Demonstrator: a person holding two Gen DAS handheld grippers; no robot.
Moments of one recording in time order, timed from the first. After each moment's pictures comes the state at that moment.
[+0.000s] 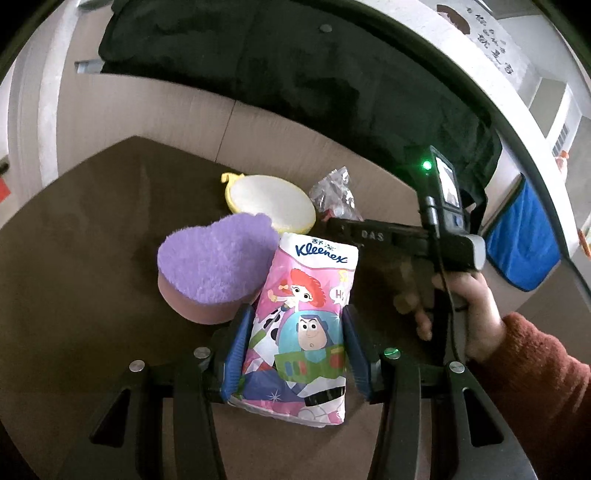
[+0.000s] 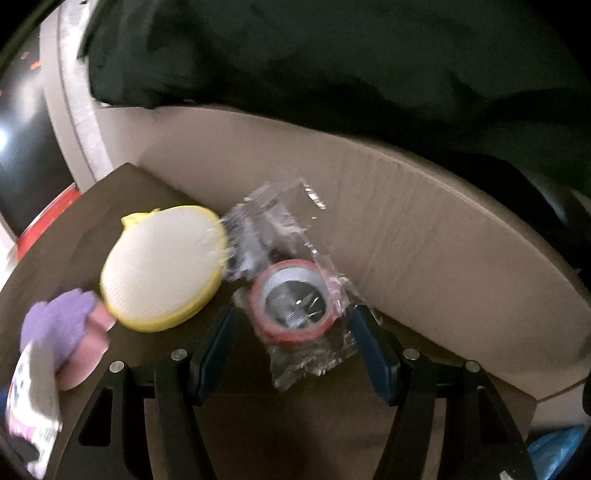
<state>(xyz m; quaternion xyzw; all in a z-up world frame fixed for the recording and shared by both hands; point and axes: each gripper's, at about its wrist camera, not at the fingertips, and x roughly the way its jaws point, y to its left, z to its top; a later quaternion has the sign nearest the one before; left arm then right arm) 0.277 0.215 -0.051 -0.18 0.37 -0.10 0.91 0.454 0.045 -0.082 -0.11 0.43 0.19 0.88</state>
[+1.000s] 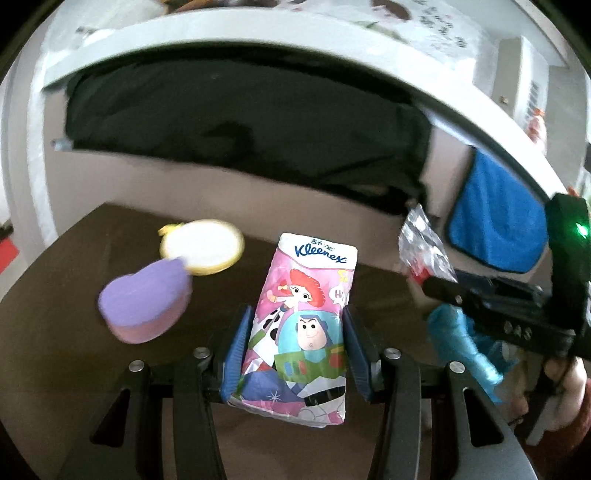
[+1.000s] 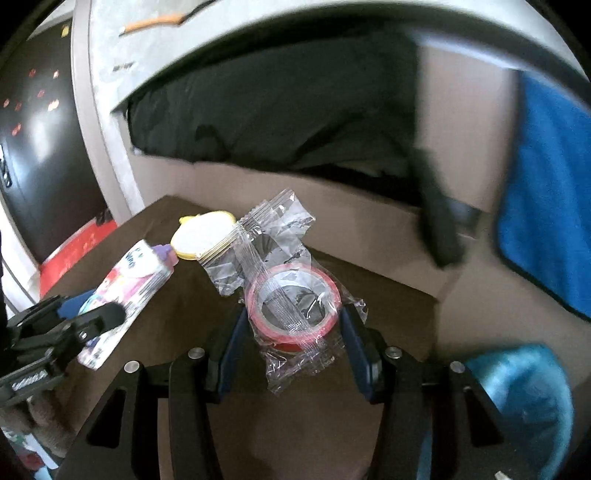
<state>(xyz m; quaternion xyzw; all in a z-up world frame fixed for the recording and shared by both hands) 0.253 0.100 0.001 -0.09 0.31 -0.10 0.94 0.294 -0.111 0.006 -0.04 0.36 0.20 0.91</state>
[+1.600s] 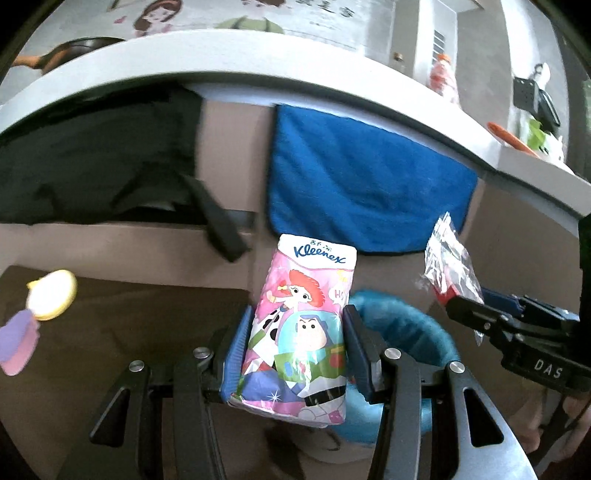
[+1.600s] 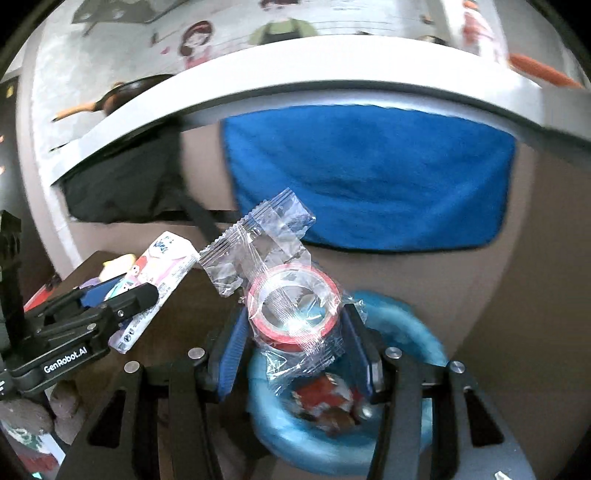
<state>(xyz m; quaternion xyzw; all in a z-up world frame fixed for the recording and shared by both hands) 0.257 -0.123 0.016 -0.02 0.28 -0.22 0.93 0.203 -0.312 0.037 0.03 0.29 0.05 0.95</state>
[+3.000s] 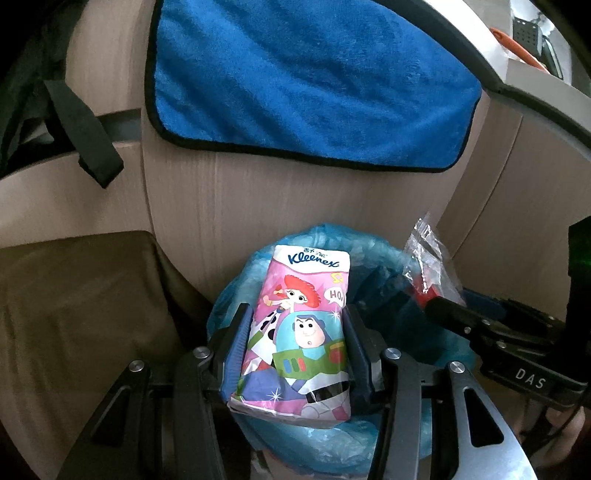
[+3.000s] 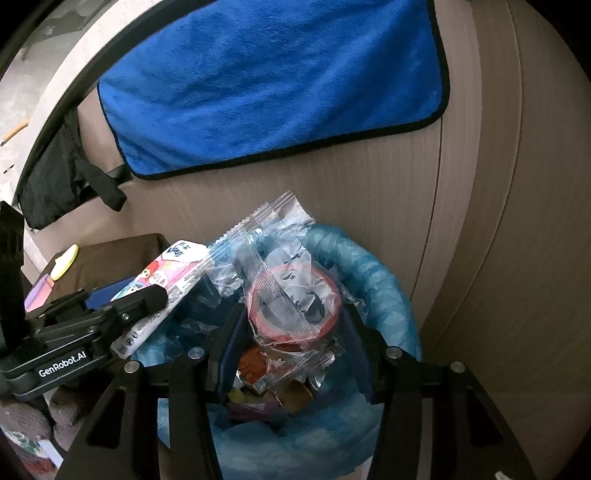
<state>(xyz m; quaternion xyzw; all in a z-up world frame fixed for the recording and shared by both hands) 0.307 -0.209 -0.068 0.00 0.38 -0.26 0.89 0.237 -0.389 -0.064 0.09 0.36 0.01 0.93</state>
